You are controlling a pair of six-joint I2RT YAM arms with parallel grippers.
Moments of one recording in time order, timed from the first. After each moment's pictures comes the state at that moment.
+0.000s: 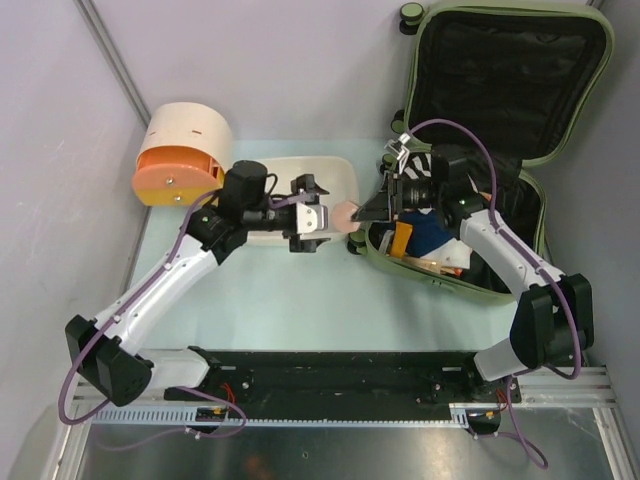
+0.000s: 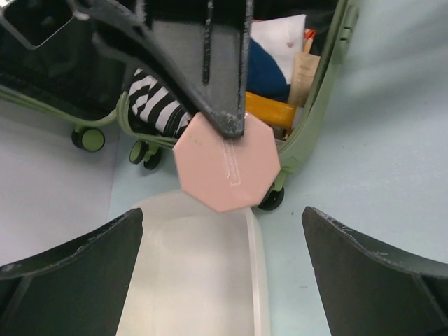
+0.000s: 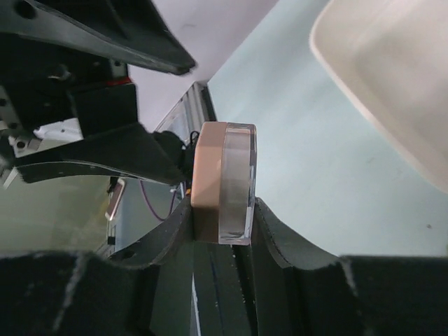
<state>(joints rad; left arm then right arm) -0.57 1.26 1.26 -0.43 0.69 0.87 0.32 1.48 1.19 -0.07 -1.09 0.47</state>
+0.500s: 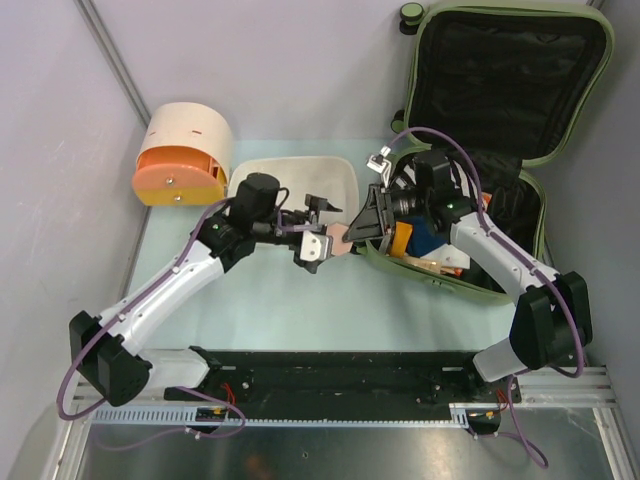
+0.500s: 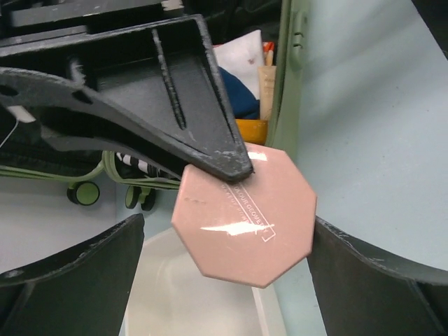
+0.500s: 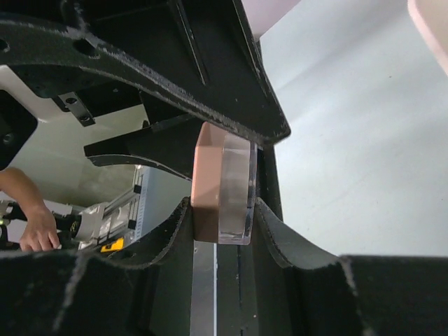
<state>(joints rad) -0.64 1.27 1.19 -0.43 0.74 1.09 0.42 1.48 1.19 -0.10 -1.24 0.41</state>
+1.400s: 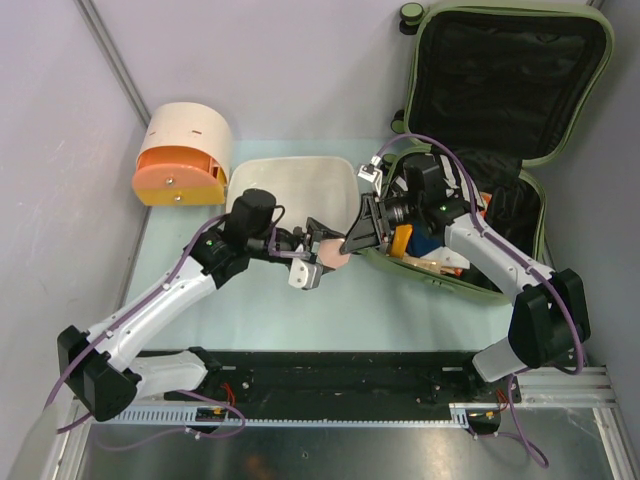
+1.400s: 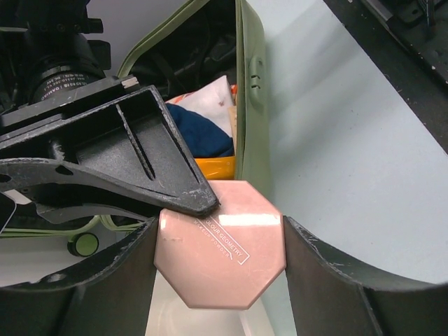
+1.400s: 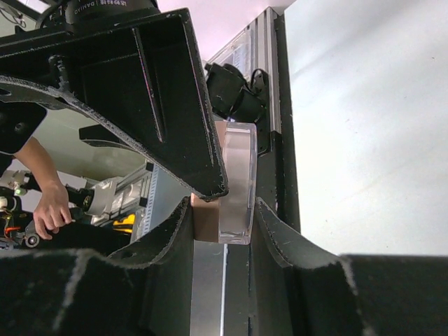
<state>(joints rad) -0.68 1.16 1.08 -0.44 0.85 1.20 0.47 1.50 1.19 -0.18 -1.30 0.33</state>
